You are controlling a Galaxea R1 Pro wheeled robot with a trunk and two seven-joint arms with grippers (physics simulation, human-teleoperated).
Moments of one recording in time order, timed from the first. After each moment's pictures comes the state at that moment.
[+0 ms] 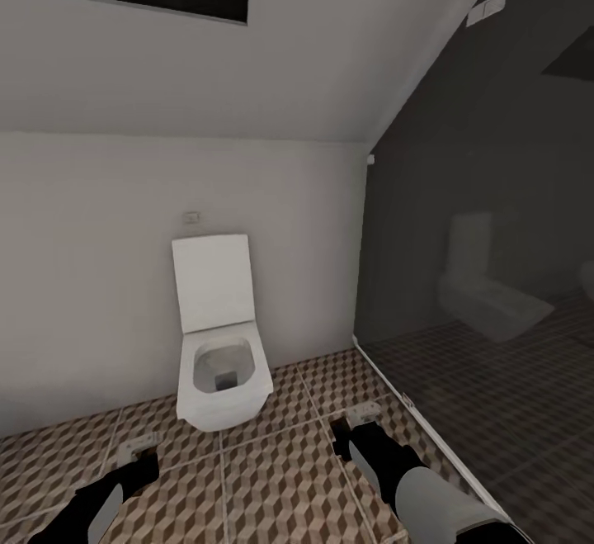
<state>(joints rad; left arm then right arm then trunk) -0.46 0.17 0.17 -0.46 0.22 0.18 -0.06 -0.70 0.17 0.16 -0.28 0.05 0.41 -0.18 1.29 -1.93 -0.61</state>
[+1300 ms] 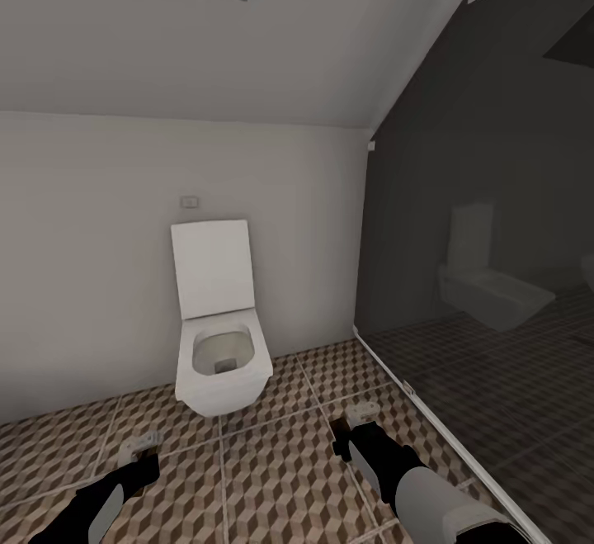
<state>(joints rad) -0.46 0.17 0.17 -0.46 0.22 0.18 -0.06 -0.70 0.17 0.16 -0.28 0.06 0.41 -0.18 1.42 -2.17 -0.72</state>
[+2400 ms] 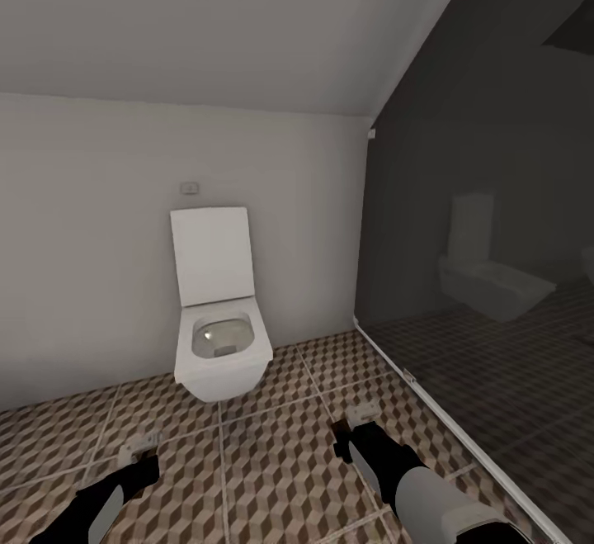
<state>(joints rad) -0.46 0.17 0.17 -0.46 0.22 0.18 -0.06 -0.70 0.17 0.17 -0.28 0.07 0.43 -0.18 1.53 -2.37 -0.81</state>
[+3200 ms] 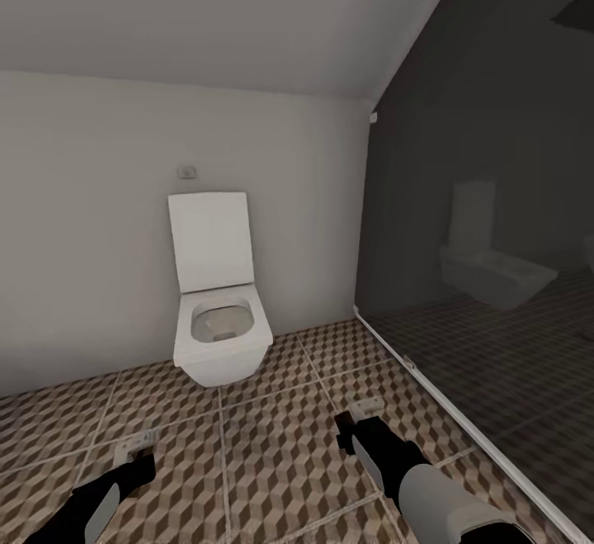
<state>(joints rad) -0.46 0.18 0.18 -0.47 0.22 0.19 -0.05 -0.70 0.15 0.15 -0.32 0.06 0.43 -0.19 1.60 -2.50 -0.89</state>
